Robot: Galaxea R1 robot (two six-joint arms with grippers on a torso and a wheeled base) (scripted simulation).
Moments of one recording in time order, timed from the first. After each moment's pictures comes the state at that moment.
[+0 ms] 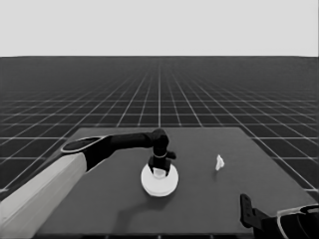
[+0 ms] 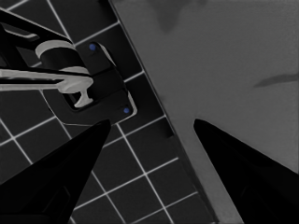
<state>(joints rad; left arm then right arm) 0.08 3.09 -1.77 0.24 1.51 -1.06 -0.35 1.76 -0.39 -0.70 -1.18 0.32</state>
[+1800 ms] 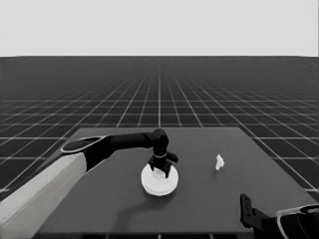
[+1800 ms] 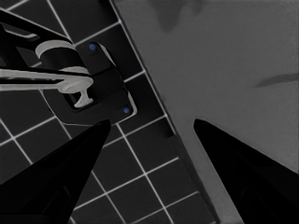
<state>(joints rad) 0.08 3.09 -1.77 0.24 1.51 -0.80 -0.35 1.76 -0.39 -0.70 -1.18 0.32</state>
